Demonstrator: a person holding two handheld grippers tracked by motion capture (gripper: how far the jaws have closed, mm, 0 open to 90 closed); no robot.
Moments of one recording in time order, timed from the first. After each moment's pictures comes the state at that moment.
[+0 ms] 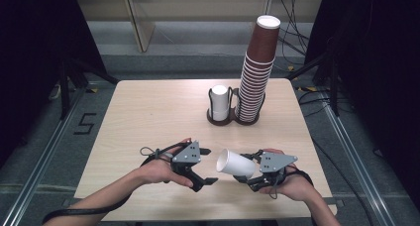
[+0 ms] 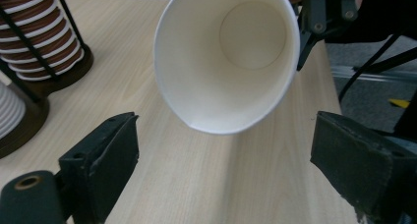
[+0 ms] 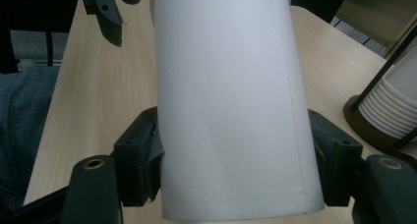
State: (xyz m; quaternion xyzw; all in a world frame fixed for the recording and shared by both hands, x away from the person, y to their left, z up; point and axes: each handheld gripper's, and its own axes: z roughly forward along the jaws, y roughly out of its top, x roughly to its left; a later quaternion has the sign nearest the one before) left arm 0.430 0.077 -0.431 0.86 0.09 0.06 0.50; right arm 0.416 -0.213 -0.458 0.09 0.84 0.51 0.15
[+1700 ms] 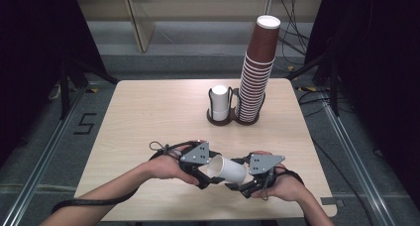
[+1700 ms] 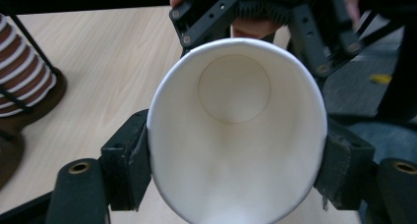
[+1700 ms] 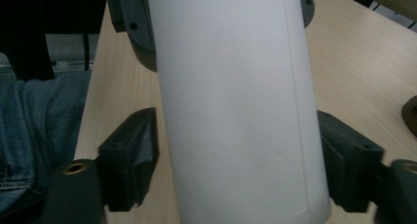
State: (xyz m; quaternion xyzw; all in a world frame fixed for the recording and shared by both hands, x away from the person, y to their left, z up) left arm 0.431 0.057 -0.419 0.88 0.02 0.07 0.47; right arm 0.413 -0.189 -0.462 0.08 0.85 0.50 0.10
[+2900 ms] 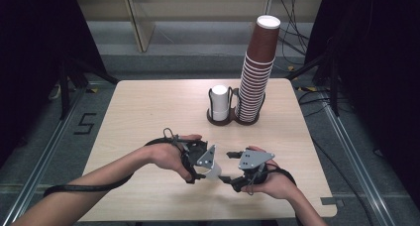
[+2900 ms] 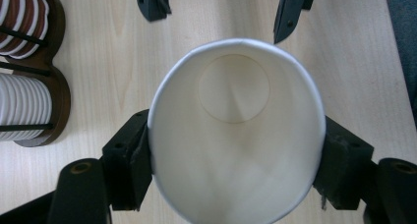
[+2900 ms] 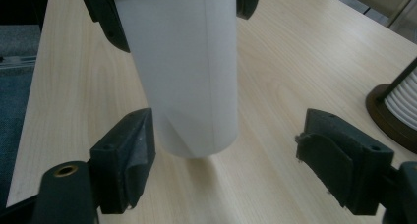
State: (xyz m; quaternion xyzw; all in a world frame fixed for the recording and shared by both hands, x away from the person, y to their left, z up) left arm 0.436 0.050 -0.390 0.97 -0.08 0.13 0.20; right arm 0.421 -0.166 -0.462 0.12 0.86 0.48 0.14
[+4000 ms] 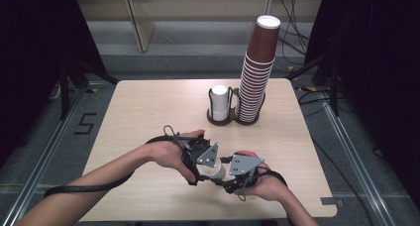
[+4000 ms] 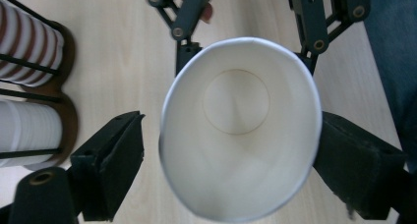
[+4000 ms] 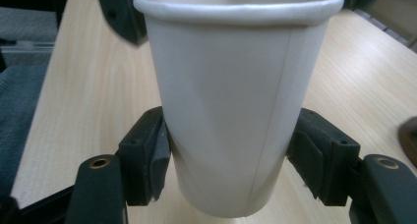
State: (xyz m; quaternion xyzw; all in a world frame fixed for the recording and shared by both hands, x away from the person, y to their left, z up) left arm 0.434 0.047 -0.377 0.95 -0.08 0.13 0.26; right arm 0.416 -0.146 -0.469 0.08 0.86 0.47 0.15
